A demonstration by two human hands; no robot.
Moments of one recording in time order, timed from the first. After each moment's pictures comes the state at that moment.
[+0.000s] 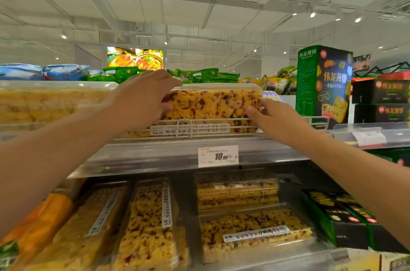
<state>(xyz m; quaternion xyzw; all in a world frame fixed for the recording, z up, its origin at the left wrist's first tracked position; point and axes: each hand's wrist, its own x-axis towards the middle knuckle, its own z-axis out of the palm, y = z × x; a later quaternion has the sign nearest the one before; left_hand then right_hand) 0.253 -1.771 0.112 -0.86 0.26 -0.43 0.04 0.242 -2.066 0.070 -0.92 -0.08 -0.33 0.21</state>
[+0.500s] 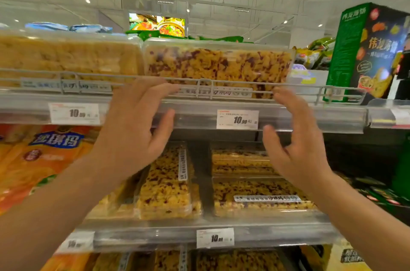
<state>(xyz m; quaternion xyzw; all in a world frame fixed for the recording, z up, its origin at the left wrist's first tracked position) 0.185 -1.749 -0.014 -0.77 0.27 -0.56 -0.11 0.200 -2.033 -0.036 -0.77 -0.28 -0.52 0.25</state>
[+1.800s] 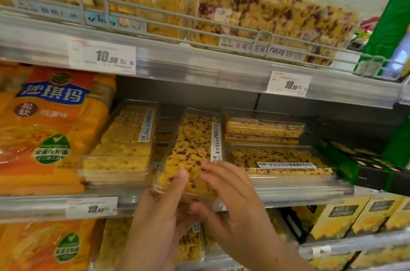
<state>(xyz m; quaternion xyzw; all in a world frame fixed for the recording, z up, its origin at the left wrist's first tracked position) 0.143 -1.742 -0.171 -0.41 -0.09 0.03 -0.91 0.151 -1.886 -0.176 -0.86 -0.29 -0.35 0.22</state>
